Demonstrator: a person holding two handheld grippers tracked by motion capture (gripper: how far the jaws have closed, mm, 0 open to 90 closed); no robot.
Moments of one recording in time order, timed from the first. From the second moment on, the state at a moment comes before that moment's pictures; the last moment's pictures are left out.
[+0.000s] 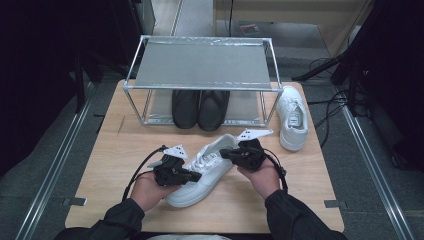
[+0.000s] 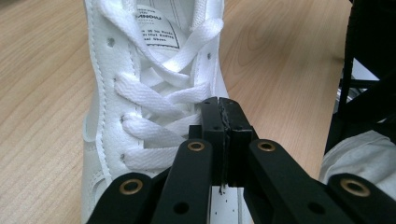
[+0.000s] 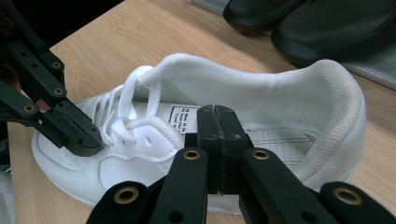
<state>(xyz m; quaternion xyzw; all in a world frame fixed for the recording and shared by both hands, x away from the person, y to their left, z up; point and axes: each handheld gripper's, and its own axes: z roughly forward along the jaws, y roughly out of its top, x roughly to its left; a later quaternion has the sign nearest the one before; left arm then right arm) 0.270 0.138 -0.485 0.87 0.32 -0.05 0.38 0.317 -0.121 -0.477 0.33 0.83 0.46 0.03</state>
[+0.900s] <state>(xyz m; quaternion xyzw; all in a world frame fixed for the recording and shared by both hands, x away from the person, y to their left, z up) 0.289 0.137 -0.484 0.88 0.30 -0.07 0.37 0.301 -0.129 -0.477 0.35 0.82 0.45 0.04</state>
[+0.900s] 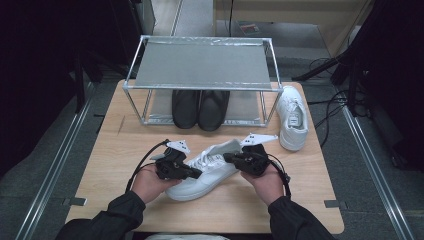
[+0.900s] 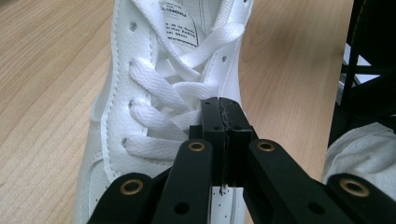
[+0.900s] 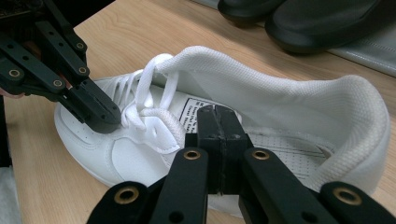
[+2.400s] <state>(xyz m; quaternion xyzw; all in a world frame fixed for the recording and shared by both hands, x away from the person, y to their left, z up) 0.325 0.166 -0.482 0.86 0.36 -0.02 0.37 0.267 -0.094 -0.468 0.31 0.85 0.42 -0.01</state>
